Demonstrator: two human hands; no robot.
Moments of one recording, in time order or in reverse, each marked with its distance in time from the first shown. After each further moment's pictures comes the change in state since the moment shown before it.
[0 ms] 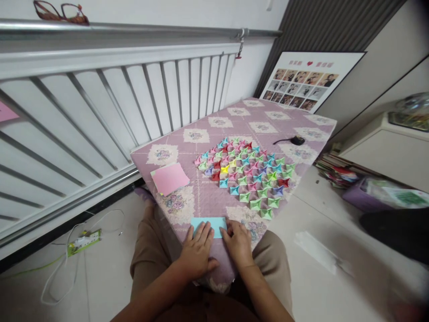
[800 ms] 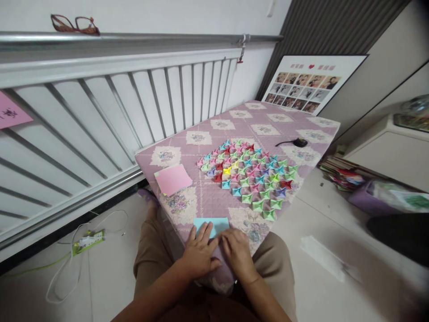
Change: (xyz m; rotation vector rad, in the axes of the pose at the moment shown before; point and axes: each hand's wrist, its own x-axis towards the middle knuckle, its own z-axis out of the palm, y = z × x) left_hand 0.000 0.000 -0.004 -0.079 -0.040 -0.010; right_hand -0.019 -0.008 -0.009 0.094 -0.018 -0.337
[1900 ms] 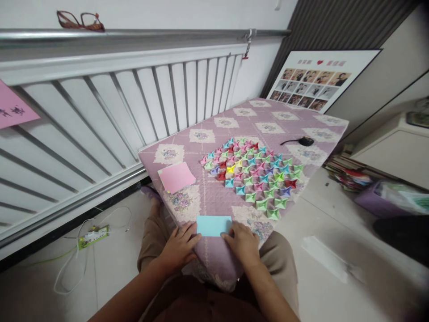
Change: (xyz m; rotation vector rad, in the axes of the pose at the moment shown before) left_hand -0.047 -0.058 -0.006 0.147 0.009 -0.039; right_hand 0.026 -0.015 -0.018 -0.282 -0.301 0.387
